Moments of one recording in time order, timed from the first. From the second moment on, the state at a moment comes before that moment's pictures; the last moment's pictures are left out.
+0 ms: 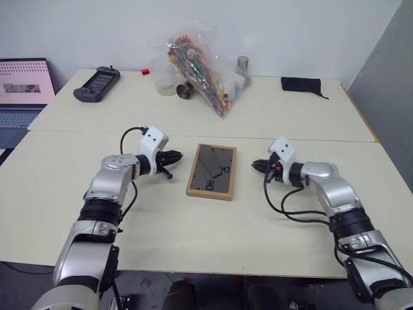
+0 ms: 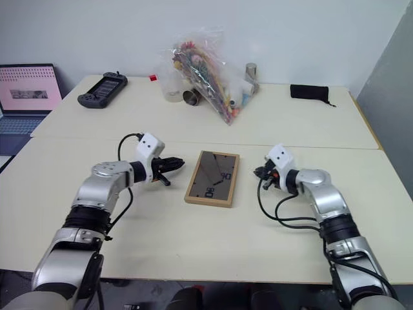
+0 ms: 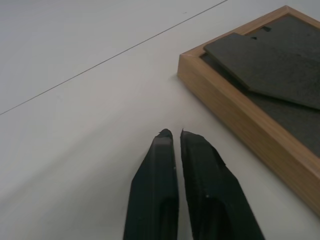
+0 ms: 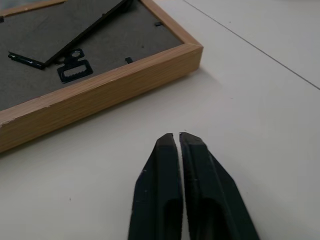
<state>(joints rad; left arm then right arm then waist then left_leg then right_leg) -0.75 0.51 -0.05 0.57 -0.14 0.33 -0.84 -0.67 -0.41 0.18 0.37 0.10 0.34 0.79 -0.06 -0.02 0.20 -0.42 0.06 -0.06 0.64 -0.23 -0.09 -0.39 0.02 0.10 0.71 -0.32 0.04</state>
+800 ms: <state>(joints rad) -0.52 0.65 -0.15 0.09 -0.16 0.60 -1.07 -0.51 -0.42 0.22 0.06 0.12 0.49 0.87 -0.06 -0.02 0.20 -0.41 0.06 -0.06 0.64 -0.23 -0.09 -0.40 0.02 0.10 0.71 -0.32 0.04</state>
